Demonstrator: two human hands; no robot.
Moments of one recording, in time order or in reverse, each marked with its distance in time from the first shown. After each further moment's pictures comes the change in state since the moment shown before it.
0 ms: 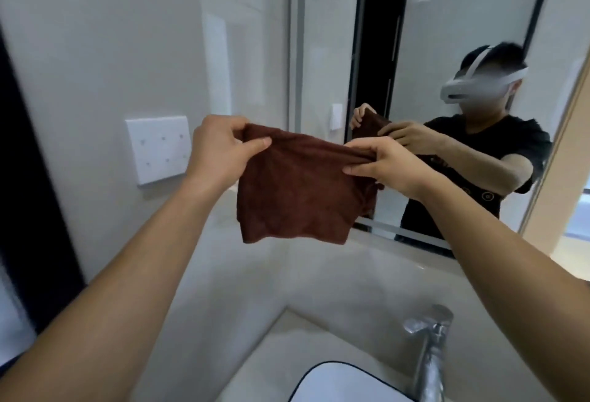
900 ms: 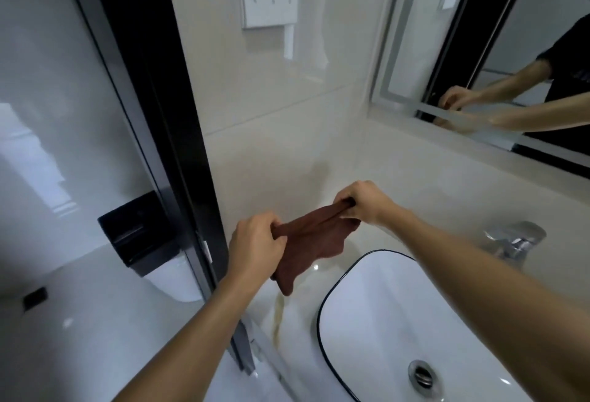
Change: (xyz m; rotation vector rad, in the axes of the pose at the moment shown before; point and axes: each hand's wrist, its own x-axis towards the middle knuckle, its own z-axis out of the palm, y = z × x) left_hand -0.279 -0.171 -0.015 0.417 -0.186 -0.459; right_hand -0.055 0.121 0.270 -0.504 -0.480 0.019
